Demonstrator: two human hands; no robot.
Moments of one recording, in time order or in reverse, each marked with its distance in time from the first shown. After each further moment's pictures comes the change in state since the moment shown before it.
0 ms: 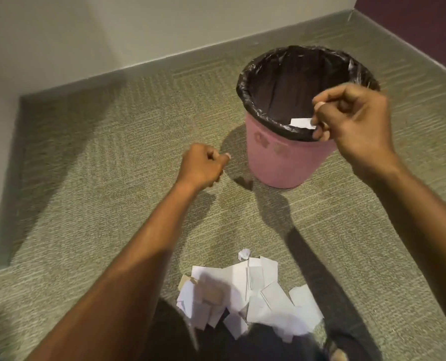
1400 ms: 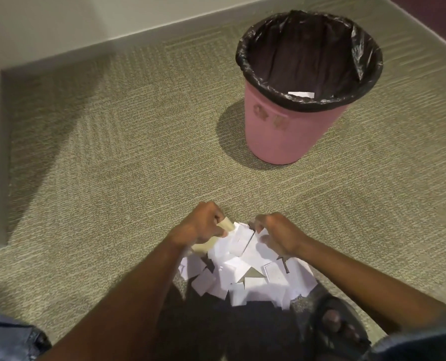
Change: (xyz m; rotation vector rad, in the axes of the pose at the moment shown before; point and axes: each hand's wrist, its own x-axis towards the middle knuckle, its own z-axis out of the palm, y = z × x) left_hand -0.067 -0.130 0.051 0.372 -0.572 0.058; right_hand -0.184 0.125 0.067 -0.689 -0.901 0.200
